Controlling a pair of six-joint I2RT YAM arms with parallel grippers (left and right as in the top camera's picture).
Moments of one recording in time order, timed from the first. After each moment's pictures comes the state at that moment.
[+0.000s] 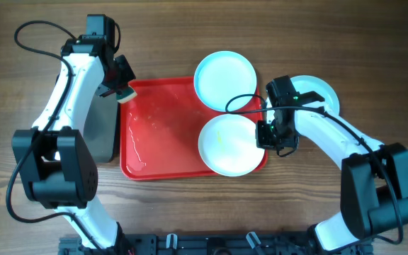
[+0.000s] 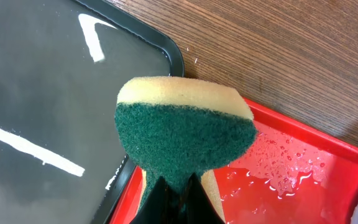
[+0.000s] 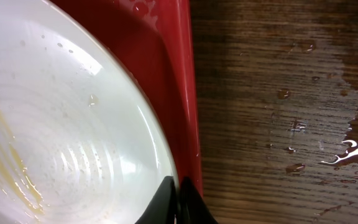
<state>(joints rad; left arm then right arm) -0.03 1.92 1.56 -0.96 -0.05 -0.49 0.28 1.72 0.99 -0.83 -0.20 0.31</state>
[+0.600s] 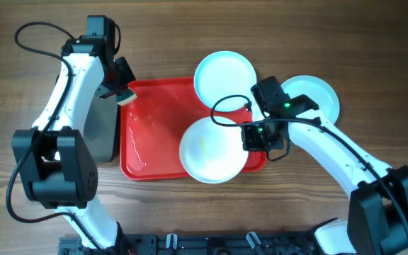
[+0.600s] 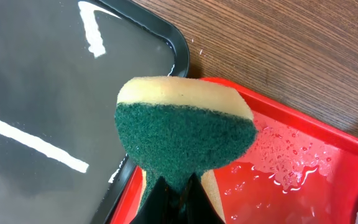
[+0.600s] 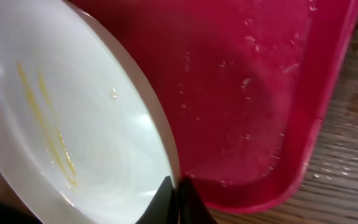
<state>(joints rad) -0.03 1.92 1.56 -0.99 -0.05 -0.49 0.42 1.60 1.03 -0.85 -0.30 0.38</state>
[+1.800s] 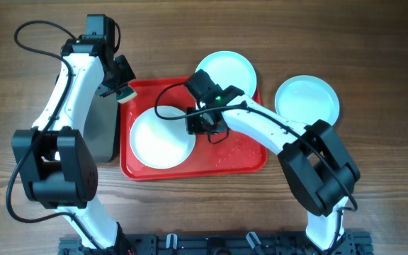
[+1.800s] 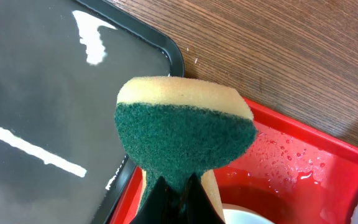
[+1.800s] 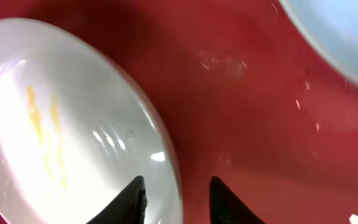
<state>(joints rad) -0.03 1.92 1.56 -0.96 -0.05 -0.49 0.69 2.01 1.37 -0.61 -0.21 0.58</state>
